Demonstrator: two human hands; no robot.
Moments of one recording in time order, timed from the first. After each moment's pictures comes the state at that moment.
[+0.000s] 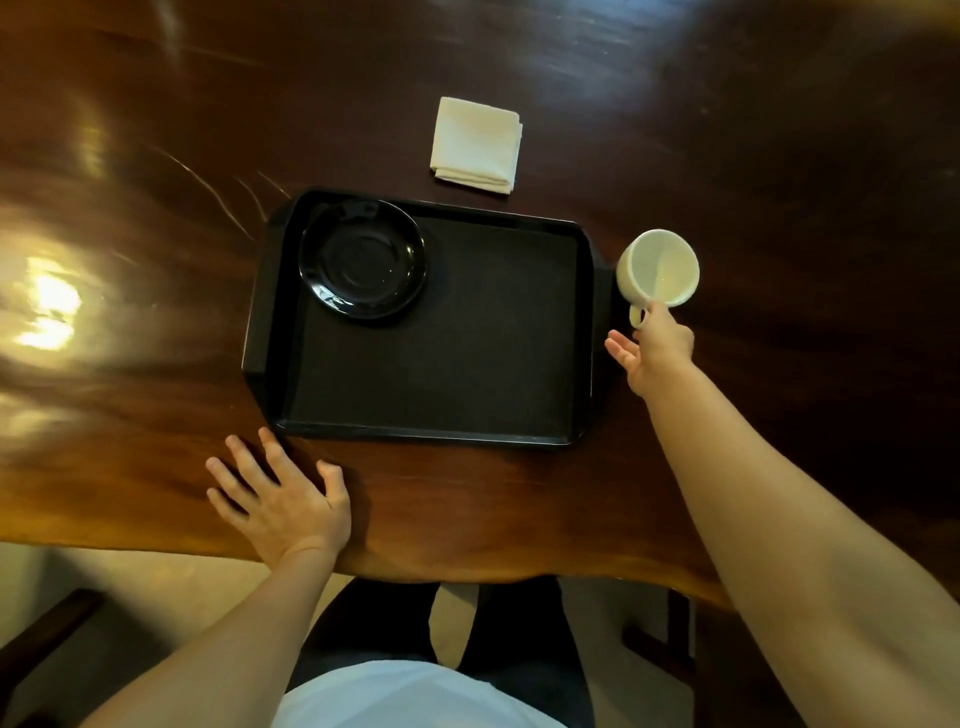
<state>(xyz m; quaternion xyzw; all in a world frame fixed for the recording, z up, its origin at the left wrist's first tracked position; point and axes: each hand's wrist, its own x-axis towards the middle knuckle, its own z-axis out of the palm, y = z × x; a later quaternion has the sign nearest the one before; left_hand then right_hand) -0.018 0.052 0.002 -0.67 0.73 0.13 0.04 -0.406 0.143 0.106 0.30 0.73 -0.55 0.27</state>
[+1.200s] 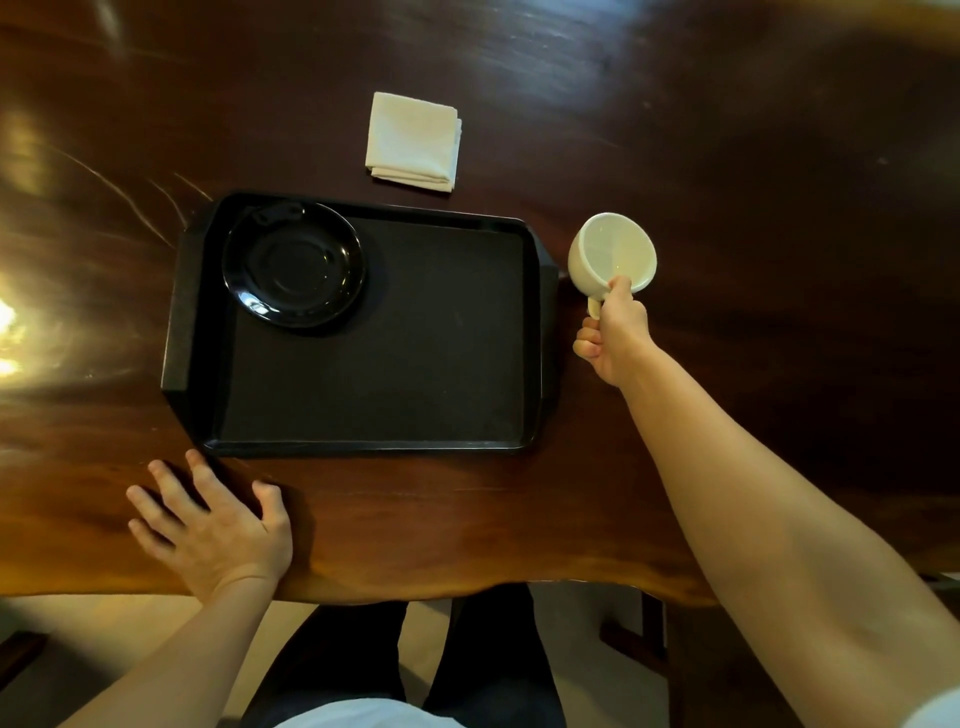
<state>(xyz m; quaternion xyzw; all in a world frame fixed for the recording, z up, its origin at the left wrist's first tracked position) -0.016 0.054 -0.007 -0.67 0.74 0.12 -0.01 -0.438 0.152 0.103 0.25 0.73 -0.52 0.37</state>
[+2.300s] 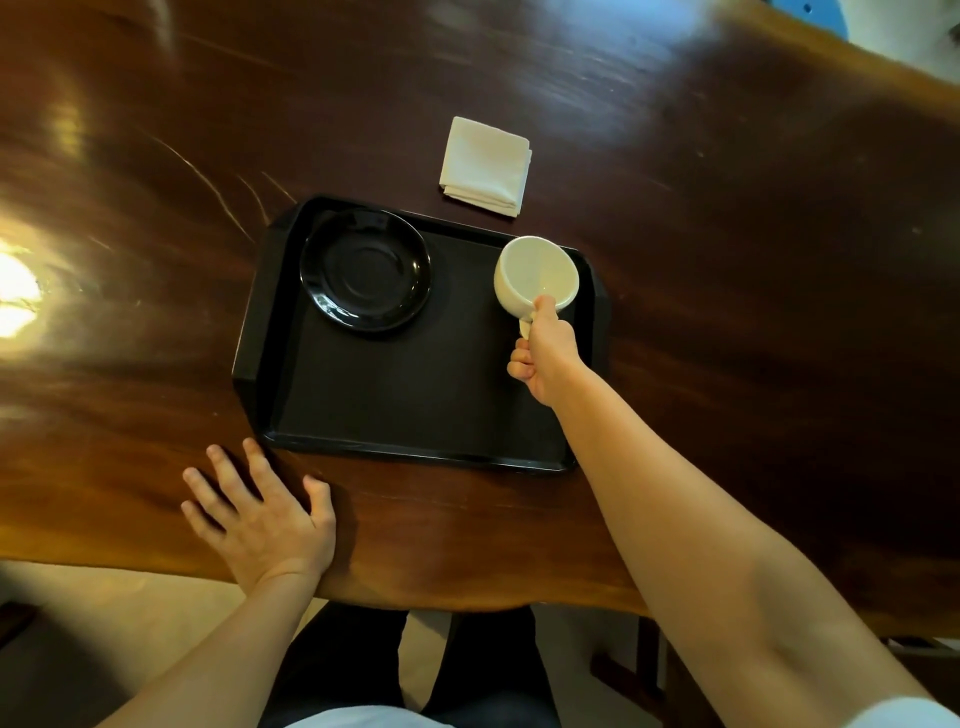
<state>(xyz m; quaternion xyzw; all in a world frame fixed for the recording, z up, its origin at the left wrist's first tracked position) -0.014 0.052 -0.009 -0.67 0.74 0.13 0.01 -0.346 0.054 0.087 0.19 0.73 -0.47 0.45</state>
